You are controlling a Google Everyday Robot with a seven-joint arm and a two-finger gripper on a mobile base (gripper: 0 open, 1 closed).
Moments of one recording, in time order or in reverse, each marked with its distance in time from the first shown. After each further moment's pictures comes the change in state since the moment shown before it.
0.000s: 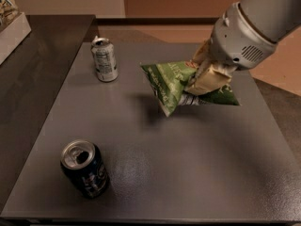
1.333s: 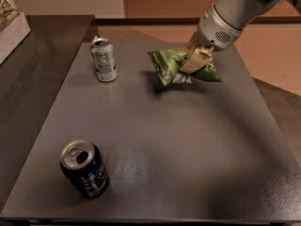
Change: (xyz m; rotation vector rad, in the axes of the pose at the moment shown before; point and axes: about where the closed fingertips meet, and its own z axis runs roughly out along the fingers) arm 0.037 -0.120 0.058 -0.008 0.018 0.076
